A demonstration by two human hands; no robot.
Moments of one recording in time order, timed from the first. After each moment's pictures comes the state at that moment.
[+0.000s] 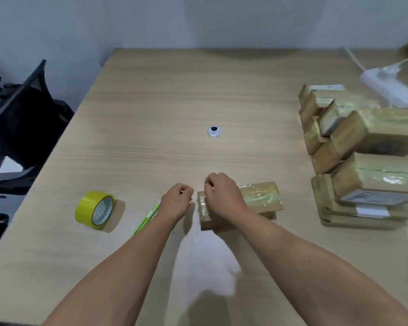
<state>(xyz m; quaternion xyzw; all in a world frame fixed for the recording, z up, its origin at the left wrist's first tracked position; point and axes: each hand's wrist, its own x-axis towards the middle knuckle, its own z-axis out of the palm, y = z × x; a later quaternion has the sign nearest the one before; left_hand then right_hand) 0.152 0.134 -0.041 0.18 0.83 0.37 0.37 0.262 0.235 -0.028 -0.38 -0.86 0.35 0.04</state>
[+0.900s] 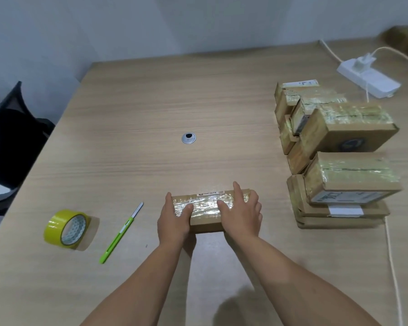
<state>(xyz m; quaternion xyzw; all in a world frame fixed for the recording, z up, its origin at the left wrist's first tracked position) 0.238 0.174 -0.060 0.16 0.89 0.34 0.27 0.363 0.275 -0.071 -0.59 -0.73 0.33 0.03</state>
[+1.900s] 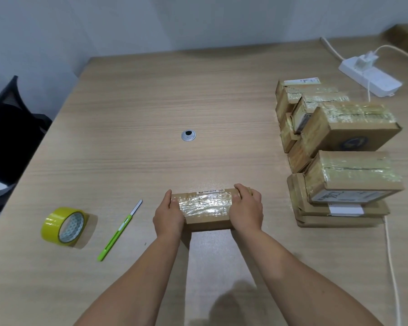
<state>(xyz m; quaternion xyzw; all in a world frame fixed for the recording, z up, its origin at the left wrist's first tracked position) 0.232 0.186 -0.059 0.03 0.86 0.44 0.26 0.365 0.289 -0.071 -0.61 -0.66 0.43 0.11</state>
